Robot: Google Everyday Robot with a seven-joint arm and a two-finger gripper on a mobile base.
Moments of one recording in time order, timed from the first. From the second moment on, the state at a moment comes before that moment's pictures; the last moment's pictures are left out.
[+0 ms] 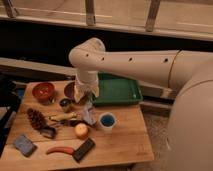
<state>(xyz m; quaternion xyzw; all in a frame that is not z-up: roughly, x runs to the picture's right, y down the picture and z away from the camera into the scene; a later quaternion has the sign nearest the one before) -0.081 0.032 0.684 -0.29 0.12 0.56 0.76</state>
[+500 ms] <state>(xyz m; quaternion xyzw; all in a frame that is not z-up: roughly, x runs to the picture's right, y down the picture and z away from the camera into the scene) -0.144 0.078 0.690 -0.34 0.10 0.50 0.79</state>
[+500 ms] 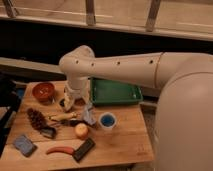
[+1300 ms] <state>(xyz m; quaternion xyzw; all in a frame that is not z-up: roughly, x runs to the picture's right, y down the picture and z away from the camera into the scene) -0.201 0.150 0.699 -0.41 0.09 0.38 0.82</state>
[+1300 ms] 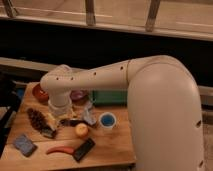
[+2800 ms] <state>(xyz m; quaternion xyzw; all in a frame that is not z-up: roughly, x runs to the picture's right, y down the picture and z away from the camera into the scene) -0.249 0.246 0.698 -0.51 0.06 0.34 0.79</state>
